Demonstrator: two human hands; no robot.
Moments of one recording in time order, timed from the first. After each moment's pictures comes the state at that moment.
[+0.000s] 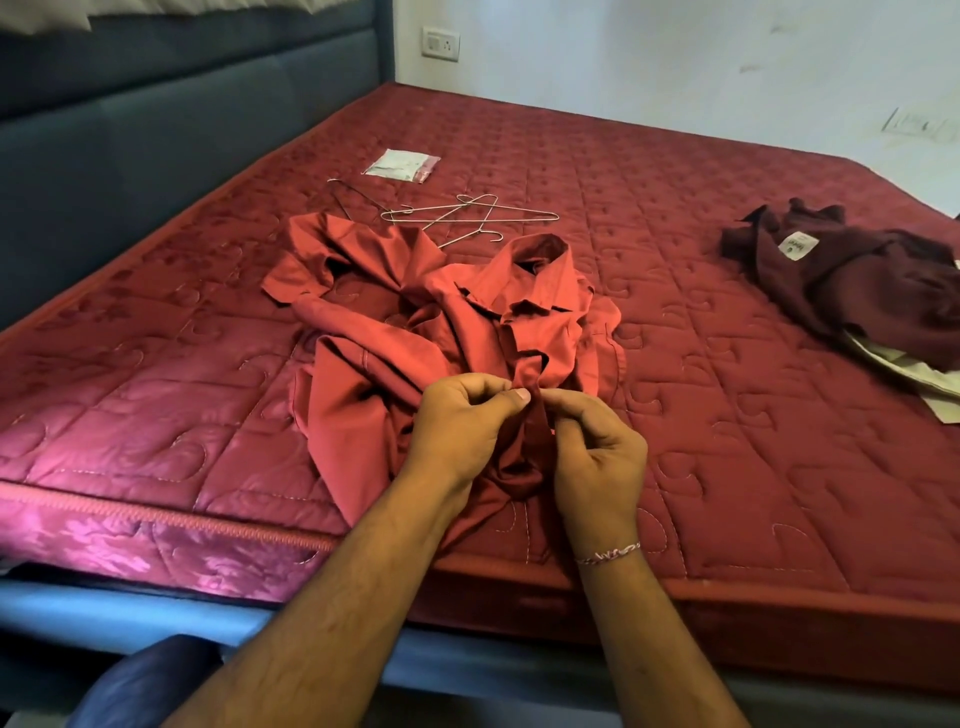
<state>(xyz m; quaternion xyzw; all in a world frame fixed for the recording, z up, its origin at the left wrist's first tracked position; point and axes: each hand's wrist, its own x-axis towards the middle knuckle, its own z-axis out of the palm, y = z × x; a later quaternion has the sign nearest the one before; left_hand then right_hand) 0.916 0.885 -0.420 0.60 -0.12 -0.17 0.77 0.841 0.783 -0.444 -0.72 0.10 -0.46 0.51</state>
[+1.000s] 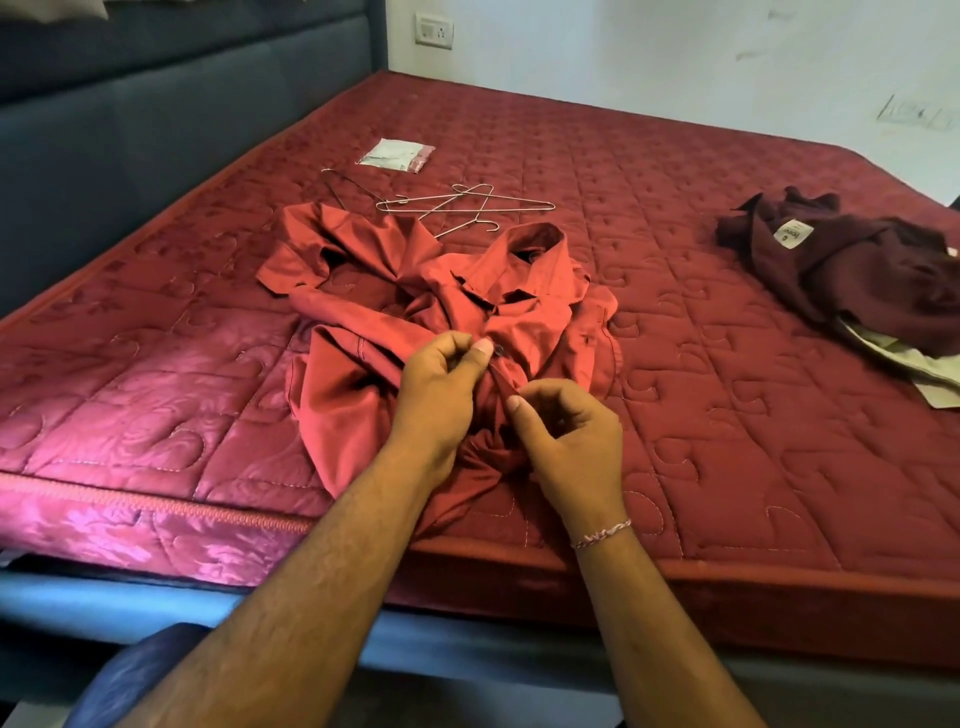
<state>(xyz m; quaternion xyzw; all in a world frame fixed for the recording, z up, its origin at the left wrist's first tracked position) 0.941 0.890 -0.425 0.60 -0.14 -0.11 0.78 0.845 0.785 -0.452 -0.76 0.13 -0.37 0.51</state>
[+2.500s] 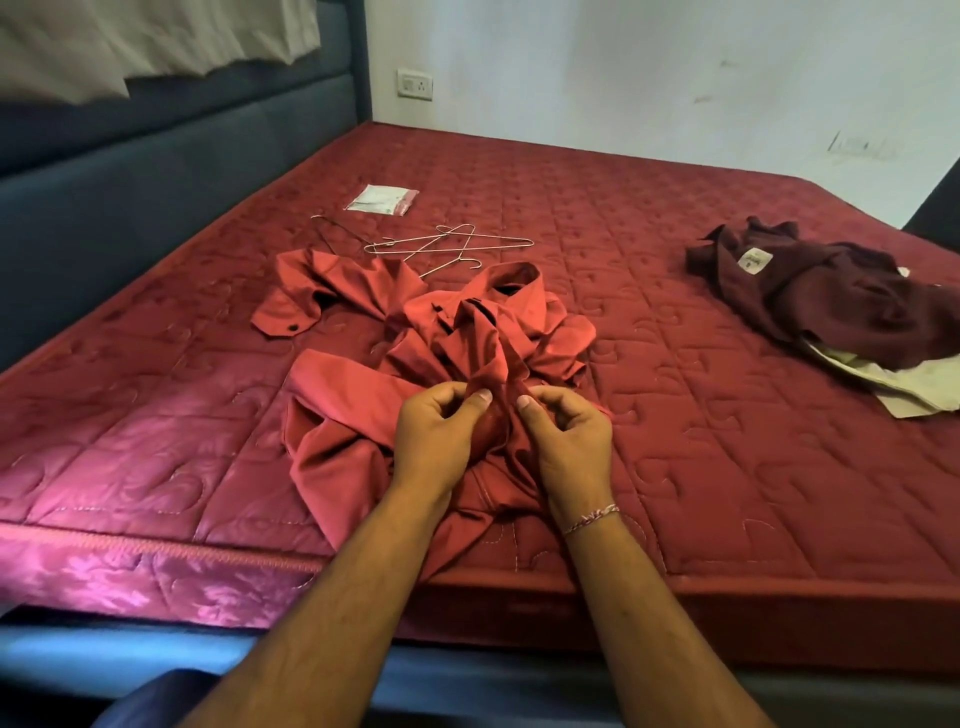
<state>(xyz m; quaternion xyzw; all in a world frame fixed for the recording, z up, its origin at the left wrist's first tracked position) 0.936 0.883 -0.438 0.63 -0.14 -0.08 0.76 0.868 0.764 -0.448 -0.67 0.18 -0.39 0.61</state>
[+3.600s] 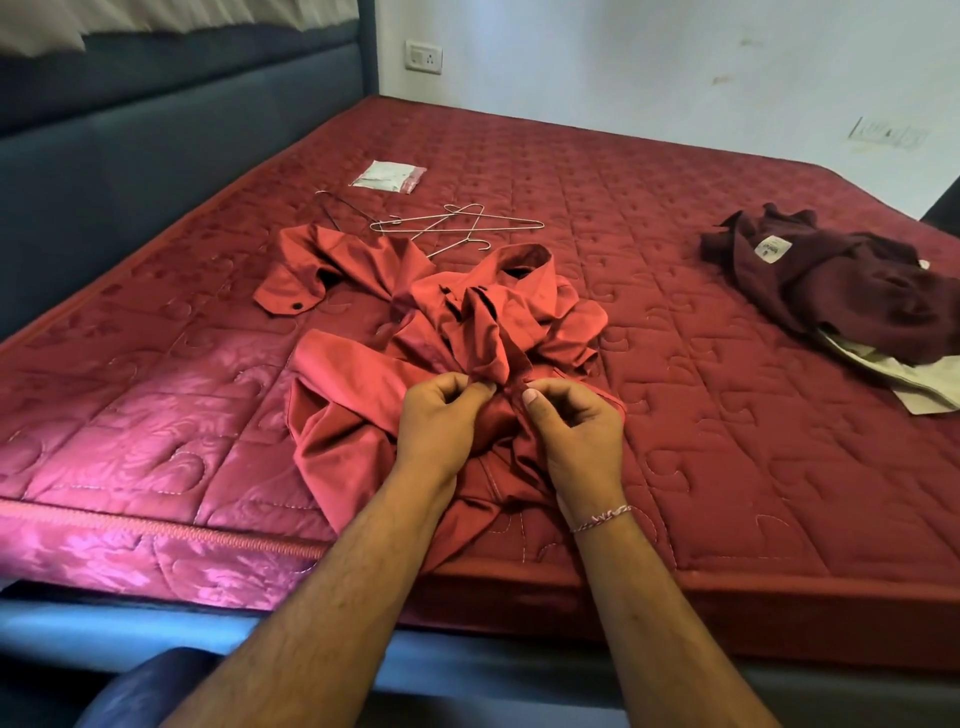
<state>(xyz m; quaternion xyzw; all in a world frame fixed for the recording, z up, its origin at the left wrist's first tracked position) 0.939 0.884 -0.440 0.61 -0.07 -0.14 0.78 0.864 0.770 -0.450 -0.66 0.12 -0.38 0.63</state>
